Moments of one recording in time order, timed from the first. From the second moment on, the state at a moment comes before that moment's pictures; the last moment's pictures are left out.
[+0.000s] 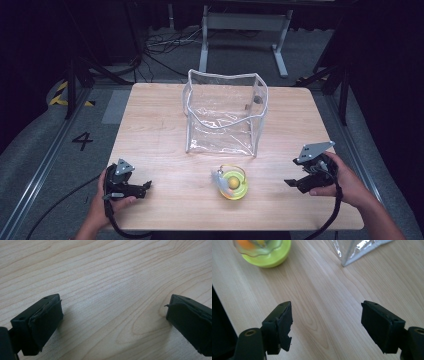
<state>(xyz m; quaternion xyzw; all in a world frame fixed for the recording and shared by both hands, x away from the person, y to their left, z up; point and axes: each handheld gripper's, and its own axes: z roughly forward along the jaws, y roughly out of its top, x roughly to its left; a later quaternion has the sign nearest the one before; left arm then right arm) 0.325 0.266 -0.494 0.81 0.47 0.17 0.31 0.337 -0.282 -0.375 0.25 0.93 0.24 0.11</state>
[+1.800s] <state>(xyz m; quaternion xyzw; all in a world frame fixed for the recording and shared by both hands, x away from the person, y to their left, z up) 0.323 0.270 -0.494 0.81 0.47 0.17 0.31 0.340 -0.135 -0.308 0.10 0.98 0.18 0.06</state>
